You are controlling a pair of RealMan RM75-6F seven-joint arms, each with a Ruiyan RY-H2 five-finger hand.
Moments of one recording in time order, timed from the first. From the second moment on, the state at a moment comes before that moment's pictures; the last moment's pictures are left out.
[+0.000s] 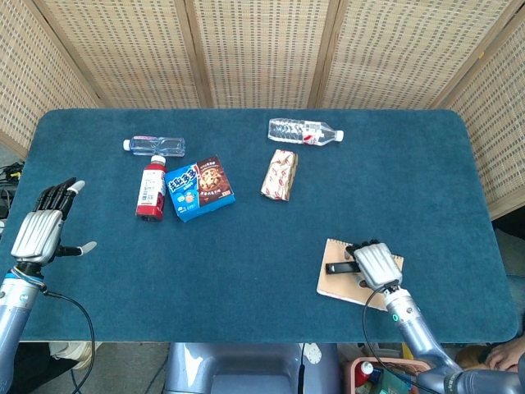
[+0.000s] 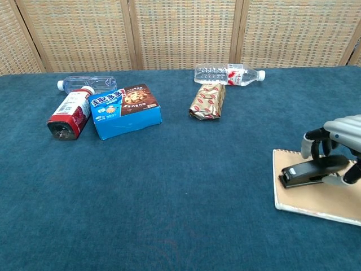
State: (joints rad) left arm -0.37 -1.11 -0.15 -1.65 1.27 1.20 -0.01; right arm 0.60 -1.47 -0.15 -1.46 -1.19 1.24 -0.30
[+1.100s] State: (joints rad) left arm -0.28 -1.11 -0.09 -1.69 1.36 1.34 0.03; right arm 0.30 -1.18 -0.15 -1.41 -1.38 1.55 0.08
